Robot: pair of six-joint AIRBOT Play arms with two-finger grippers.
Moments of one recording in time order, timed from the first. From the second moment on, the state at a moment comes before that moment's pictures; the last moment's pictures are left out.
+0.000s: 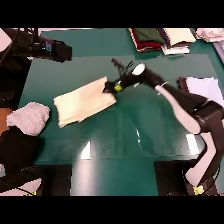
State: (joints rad) left arm -0.37 -1.25 1.65 1.37 -1.08 -1.54; right arm 0.38 -1.87 1.65 -0.71 0.99 1.30
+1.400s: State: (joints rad) left arm -0.46 -1.25 1.65 1.30 -1.01 -1.55; right arm -0.60 -1.47 1.97 -1.13 1.31 1.46
